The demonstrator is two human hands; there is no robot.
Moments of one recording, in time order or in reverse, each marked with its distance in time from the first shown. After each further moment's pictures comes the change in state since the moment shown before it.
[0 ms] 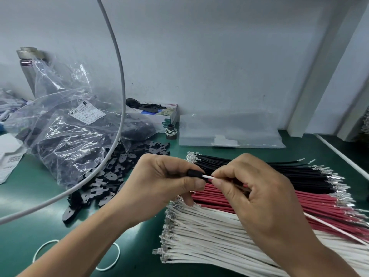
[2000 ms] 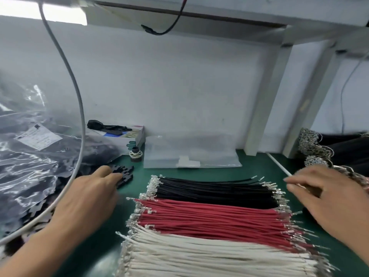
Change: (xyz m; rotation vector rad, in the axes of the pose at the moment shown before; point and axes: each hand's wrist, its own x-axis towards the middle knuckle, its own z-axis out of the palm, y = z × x) left_hand 0.031 -0.042 -0.052 1.457 0.289 0.177; right_hand -0.026 0.120 -0.151 -0.528 0.042 0.271
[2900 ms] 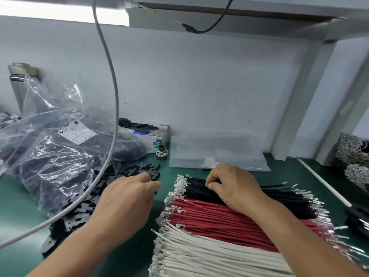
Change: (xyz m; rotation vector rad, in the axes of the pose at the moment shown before) left_hand -0.014 0.014 -0.015 -0.133 -0.081 0.058; right_hand 0.067 -0.146 0.136 0.110 -0.455 -0.166
